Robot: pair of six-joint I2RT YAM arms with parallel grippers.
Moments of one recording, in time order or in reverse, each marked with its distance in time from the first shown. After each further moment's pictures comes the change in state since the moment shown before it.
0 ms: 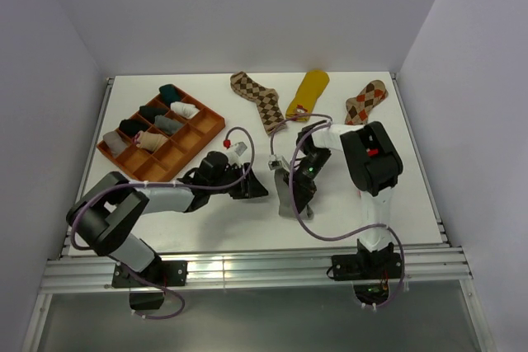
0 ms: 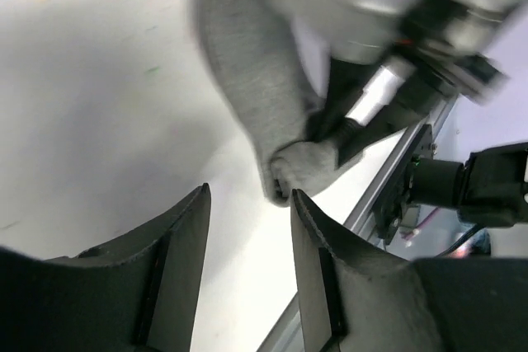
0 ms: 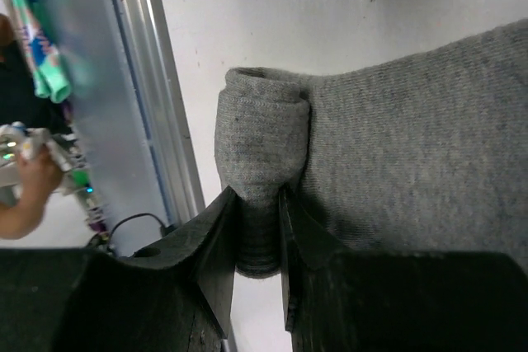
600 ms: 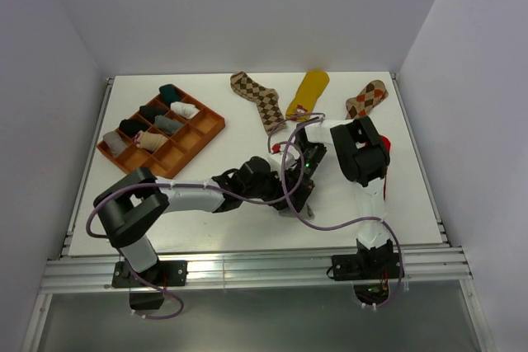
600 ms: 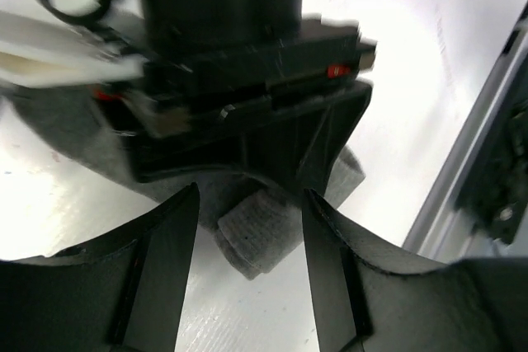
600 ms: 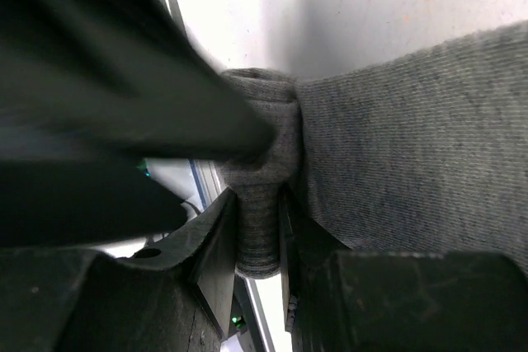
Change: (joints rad) left arm -0.284 0.122 0.270 -0.137 -0.249 0.423; right arm -0.014 0.167 0.151 -0.182 -0.006 0.014
